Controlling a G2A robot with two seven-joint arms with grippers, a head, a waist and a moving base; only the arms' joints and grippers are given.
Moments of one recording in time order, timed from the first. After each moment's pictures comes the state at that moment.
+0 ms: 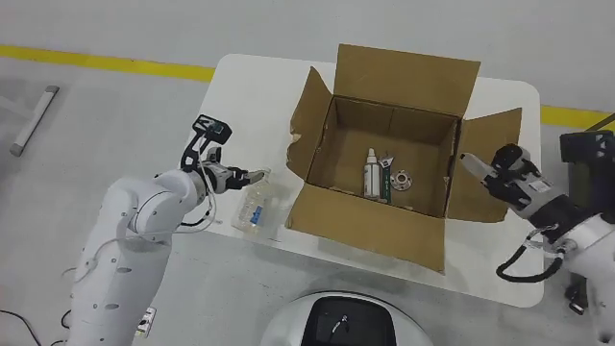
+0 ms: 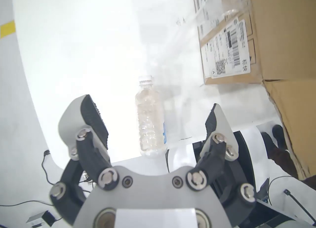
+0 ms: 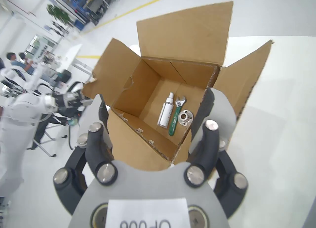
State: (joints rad) left arm 1.01 -1.18 -1.40 -1.78 0.92 -0.19 -1.06; right arm -1.53 -1.01 1.88 -2.35 -0.48 0.09 0.82
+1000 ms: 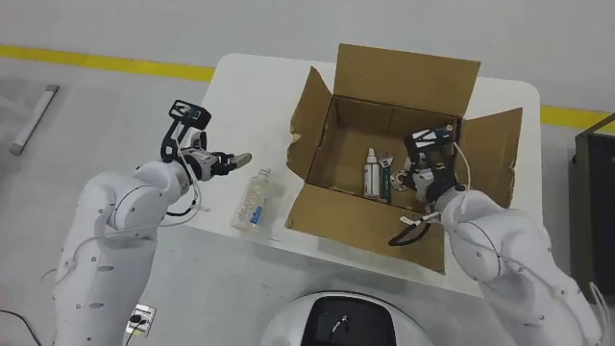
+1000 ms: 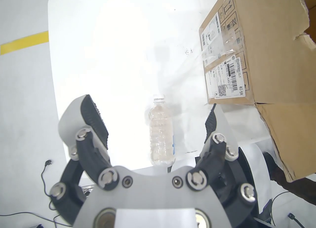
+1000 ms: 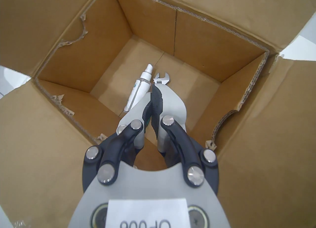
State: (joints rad) left arm 1.00 -1.17 -1.45 -1.78 0.90 -0.19 -1.01; right arm -1.10 -1.04 1.22 -2.09 -1.17 0.29 1.05
